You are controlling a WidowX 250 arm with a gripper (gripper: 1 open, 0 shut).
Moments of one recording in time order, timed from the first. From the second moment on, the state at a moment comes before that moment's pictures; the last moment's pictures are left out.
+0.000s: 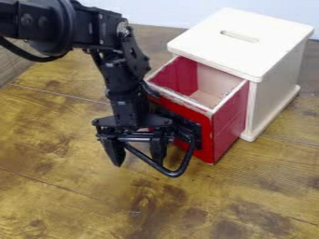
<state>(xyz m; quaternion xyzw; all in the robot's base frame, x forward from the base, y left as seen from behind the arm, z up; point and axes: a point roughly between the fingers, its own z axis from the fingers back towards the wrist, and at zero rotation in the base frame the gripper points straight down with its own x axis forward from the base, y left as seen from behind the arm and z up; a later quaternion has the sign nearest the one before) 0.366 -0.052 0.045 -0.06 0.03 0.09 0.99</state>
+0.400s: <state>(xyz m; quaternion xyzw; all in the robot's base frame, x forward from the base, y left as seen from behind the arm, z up) 0.367 -0.052 0.046 -0.06 0.02 0.09 0.99</state>
